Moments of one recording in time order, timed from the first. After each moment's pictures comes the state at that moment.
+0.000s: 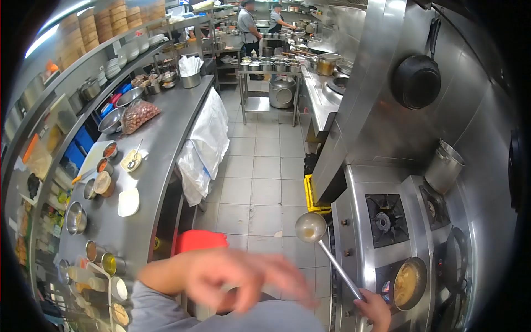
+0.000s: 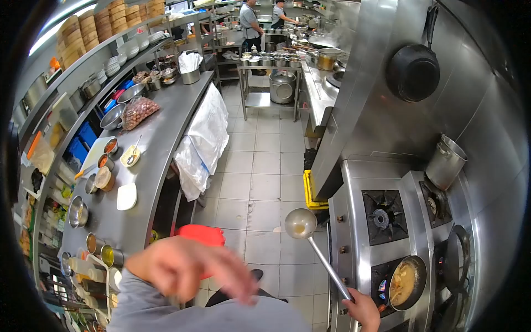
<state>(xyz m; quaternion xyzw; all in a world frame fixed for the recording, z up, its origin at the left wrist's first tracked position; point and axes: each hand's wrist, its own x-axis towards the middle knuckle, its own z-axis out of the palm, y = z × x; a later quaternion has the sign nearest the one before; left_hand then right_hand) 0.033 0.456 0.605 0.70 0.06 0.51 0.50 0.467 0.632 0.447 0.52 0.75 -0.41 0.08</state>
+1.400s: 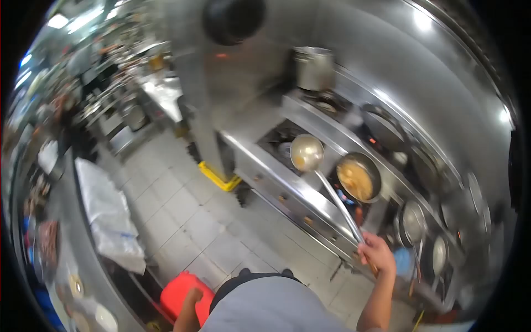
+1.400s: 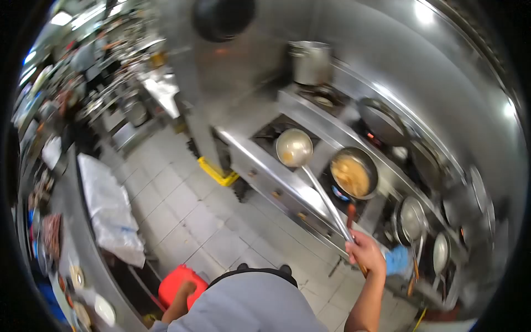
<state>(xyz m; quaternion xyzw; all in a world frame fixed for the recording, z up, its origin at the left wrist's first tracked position) -0.108 0.411 0.012 0.86 0.41 -0.24 0.21 0.558 0.521 0.444 0.67 0.43 -0.52 -0.31</state>
